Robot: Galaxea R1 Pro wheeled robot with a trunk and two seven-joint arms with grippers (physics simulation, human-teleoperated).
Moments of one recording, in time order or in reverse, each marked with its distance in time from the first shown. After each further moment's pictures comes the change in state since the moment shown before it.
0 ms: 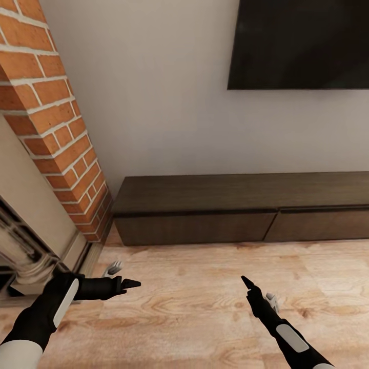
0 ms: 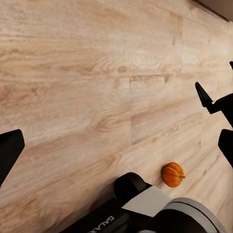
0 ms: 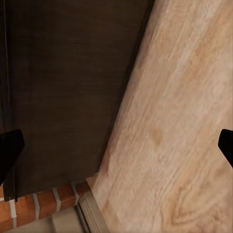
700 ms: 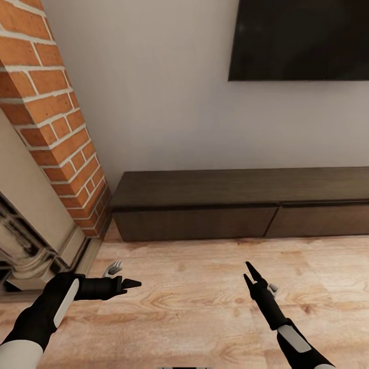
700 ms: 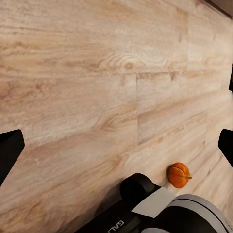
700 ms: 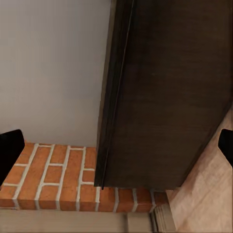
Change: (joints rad) left arm 0.000 -0.002 -0.002 0.000 0.002 0.000 -0.001; right arm 0.000 -0.001 -0.038 0.014 -0.010 0.004 0.492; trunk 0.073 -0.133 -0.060
